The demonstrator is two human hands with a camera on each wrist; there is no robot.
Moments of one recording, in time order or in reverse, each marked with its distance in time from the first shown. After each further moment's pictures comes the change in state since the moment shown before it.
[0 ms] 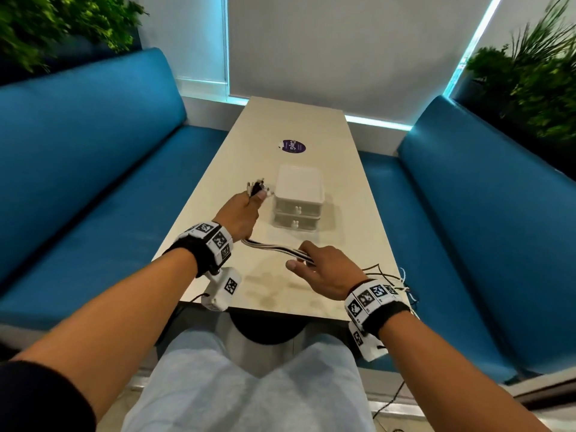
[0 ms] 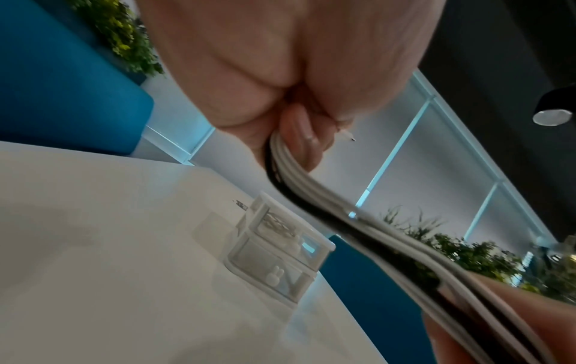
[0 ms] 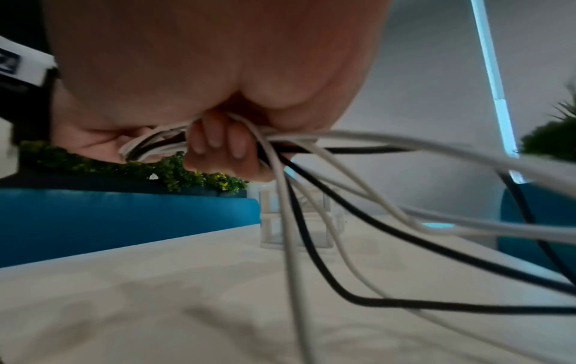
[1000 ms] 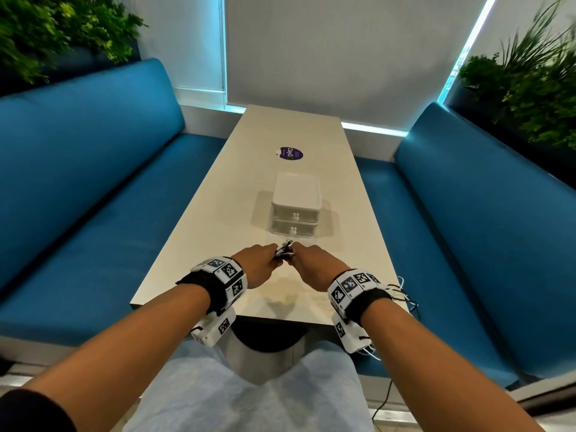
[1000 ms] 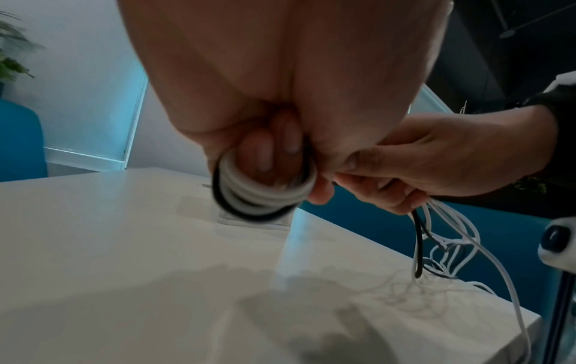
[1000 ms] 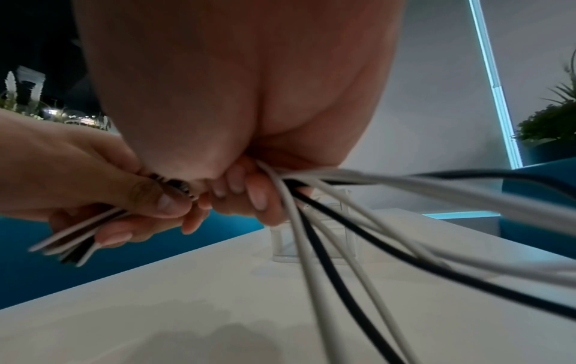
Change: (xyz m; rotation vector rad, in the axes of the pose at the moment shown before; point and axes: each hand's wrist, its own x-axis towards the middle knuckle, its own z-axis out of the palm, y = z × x) left_hand -0.035 -0.028 0.037 0.827 -0.380 0.047; right_hand 0.033 -0.015 -0.002 -0.071 -0.170 0.126
